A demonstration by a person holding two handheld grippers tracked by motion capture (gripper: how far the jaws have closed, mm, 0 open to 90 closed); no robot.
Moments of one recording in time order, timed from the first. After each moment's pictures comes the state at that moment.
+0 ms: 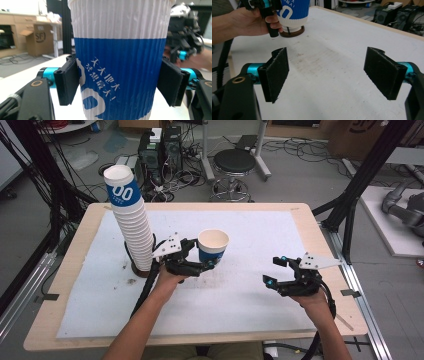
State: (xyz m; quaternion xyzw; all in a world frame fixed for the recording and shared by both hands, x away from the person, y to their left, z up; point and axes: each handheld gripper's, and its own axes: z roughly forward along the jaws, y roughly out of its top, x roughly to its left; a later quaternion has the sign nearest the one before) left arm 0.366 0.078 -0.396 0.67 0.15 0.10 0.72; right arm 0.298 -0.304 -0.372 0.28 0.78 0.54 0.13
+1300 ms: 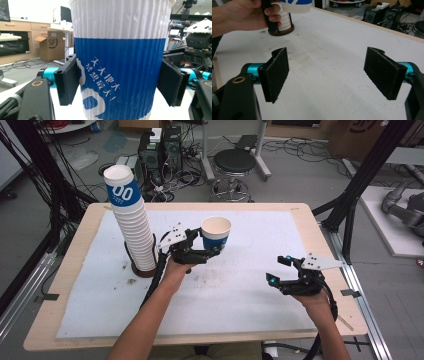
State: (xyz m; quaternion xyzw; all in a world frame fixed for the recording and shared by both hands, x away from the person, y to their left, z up) left arm 0.388 0.064 -0.390 0.65 0.18 0.12 0.73; right arm 0.299 -0.312 -0.377 0.29 0.78 0.53 0.16
